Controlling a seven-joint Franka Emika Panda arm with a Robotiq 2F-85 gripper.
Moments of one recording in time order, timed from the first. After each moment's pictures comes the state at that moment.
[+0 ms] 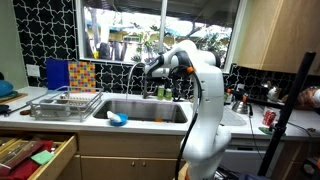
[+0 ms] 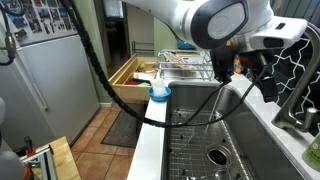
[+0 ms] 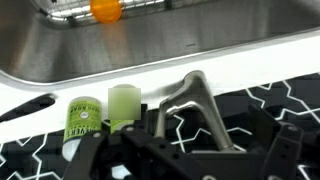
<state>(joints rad) -0.24 0.18 -0.30 -1.83 0.03 2.59 0.43</state>
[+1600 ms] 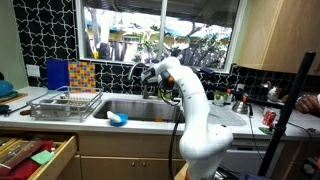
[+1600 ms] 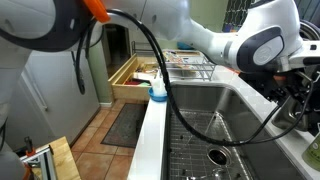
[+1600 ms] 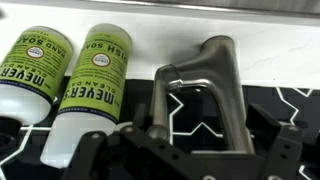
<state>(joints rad) -0.33 0.63 -0.27 -1.33 0.01 2.56 0.23</state>
